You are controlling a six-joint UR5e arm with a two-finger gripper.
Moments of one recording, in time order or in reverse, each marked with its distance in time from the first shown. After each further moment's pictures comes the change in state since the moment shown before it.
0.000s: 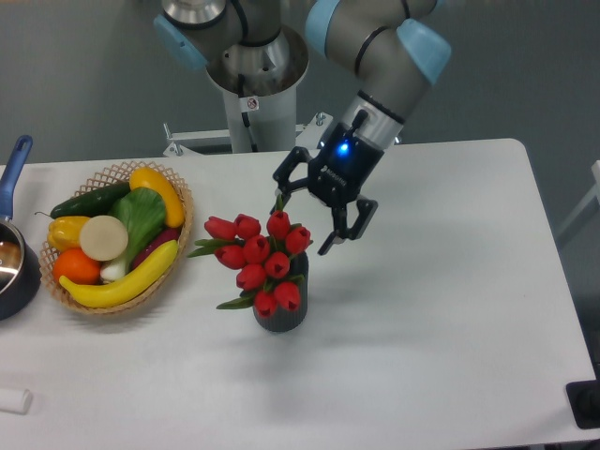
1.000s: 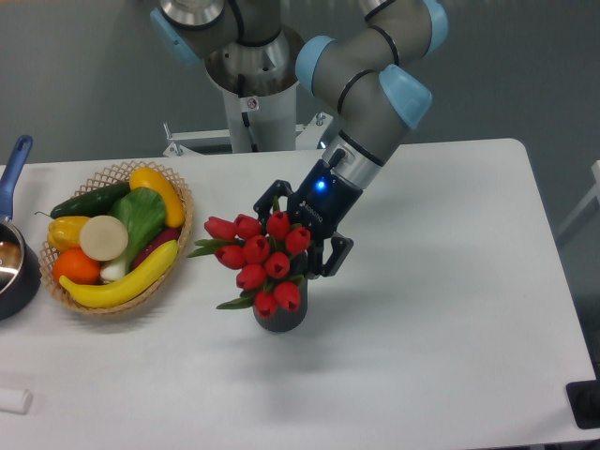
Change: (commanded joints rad) arm -0.066 -0.087 0.029 0.137 -0.028 -0.011
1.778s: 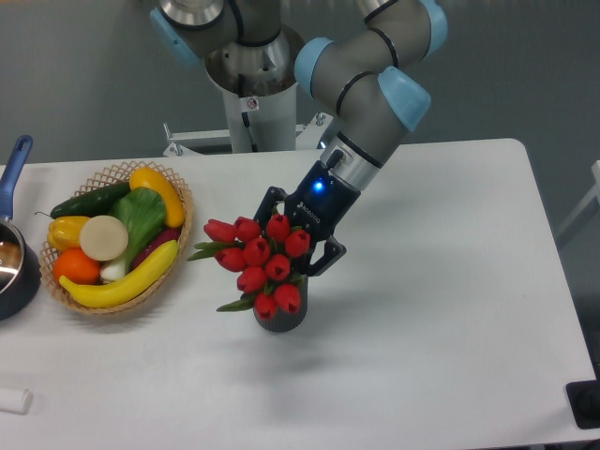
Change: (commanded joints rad) arm 0.006 0.000 0.002 0.000 -0.002 0.000
